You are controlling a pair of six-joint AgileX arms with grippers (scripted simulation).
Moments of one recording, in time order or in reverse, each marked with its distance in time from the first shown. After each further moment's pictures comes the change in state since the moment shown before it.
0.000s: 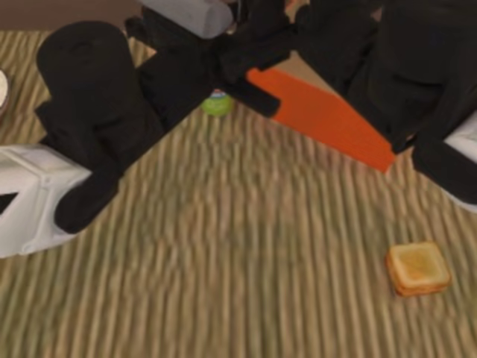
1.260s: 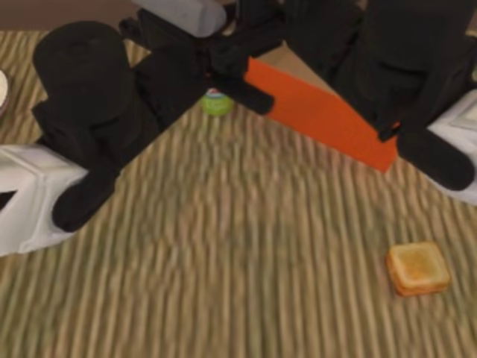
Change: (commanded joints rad) left arm 0.000 0.000 0.000 0.000 0.000 0.000; right arm -0.012 0.051 0.044 0.011 -0.011 0.000
